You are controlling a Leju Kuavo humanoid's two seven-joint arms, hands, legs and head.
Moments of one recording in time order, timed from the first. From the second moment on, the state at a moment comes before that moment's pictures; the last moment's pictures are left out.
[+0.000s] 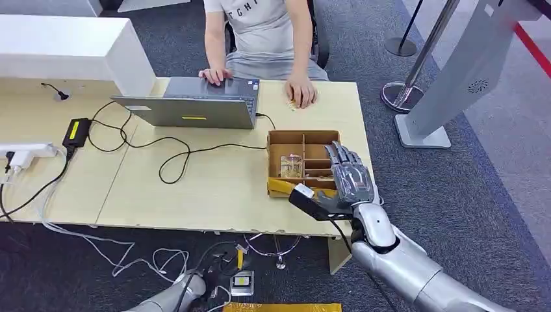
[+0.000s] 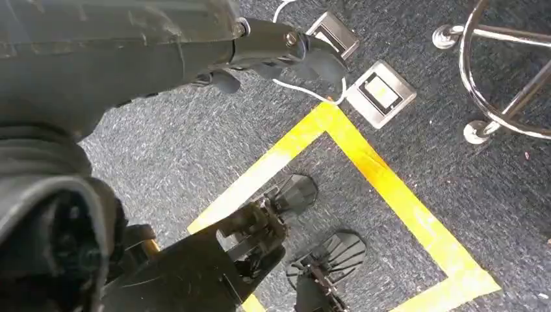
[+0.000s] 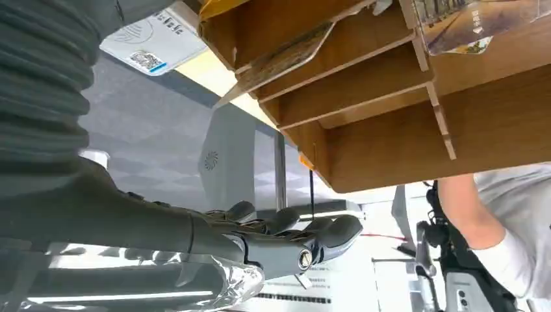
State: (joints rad) left arm -0.46 -0.05 -0.81 -0.38 0.16 0.07 0.06; right arm -0.69 -0.27 1.03 -1.04 0.71 -0.36 0.37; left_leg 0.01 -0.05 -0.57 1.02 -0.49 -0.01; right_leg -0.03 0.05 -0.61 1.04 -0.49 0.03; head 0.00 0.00
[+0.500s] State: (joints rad) left arm -0.46 -0.05 -0.82 -0.38 0.16 0.08 0.07; right arm -0.67 -0.27 1.03 -1.04 0.72 -0.34 0.36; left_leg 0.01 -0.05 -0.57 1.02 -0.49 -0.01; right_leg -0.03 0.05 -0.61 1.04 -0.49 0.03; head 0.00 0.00
